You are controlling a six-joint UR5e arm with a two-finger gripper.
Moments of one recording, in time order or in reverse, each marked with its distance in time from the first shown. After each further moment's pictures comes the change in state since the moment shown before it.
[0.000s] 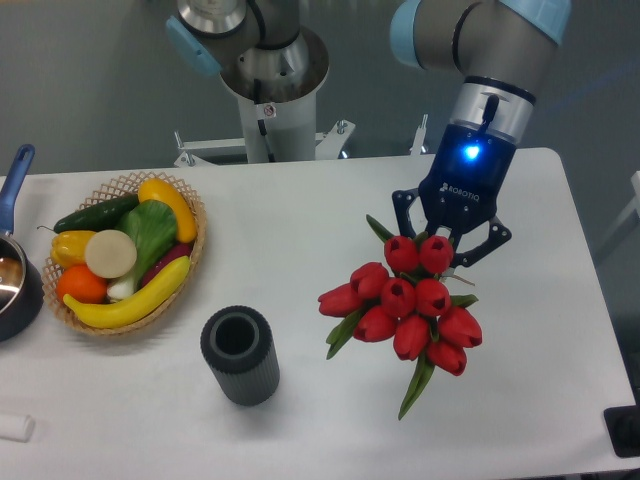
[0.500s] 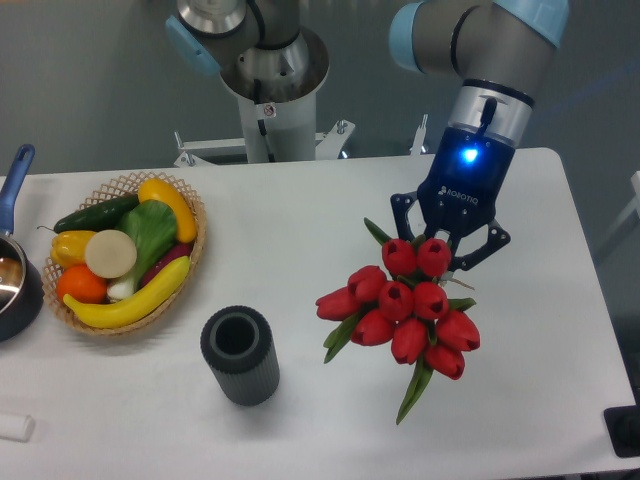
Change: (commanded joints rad) arm -0.006 -0.008 0.002 0.003 0.000 -0.026
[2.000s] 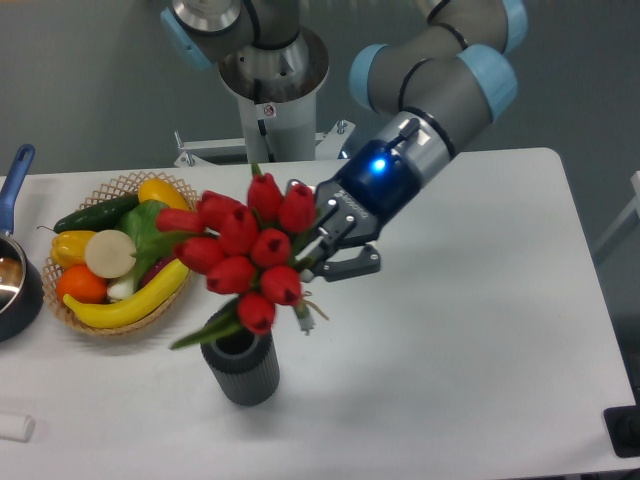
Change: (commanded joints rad) arm -0.153 -0.029 -0.081 0.051 -0.538 0.104
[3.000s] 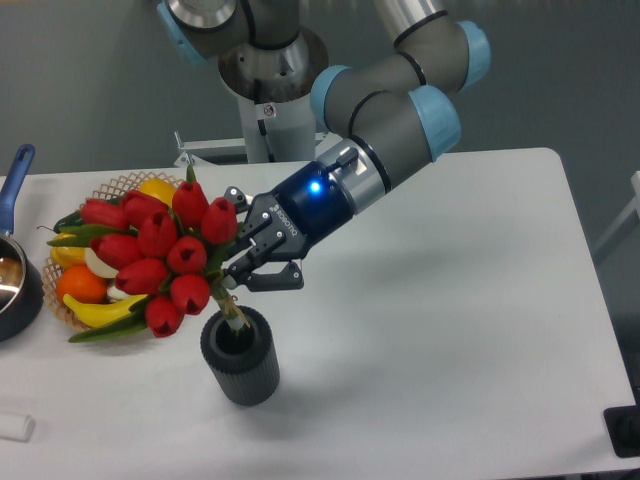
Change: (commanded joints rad) arm -0.060 -0.064 -0.031 0.000 -0.002 0.002
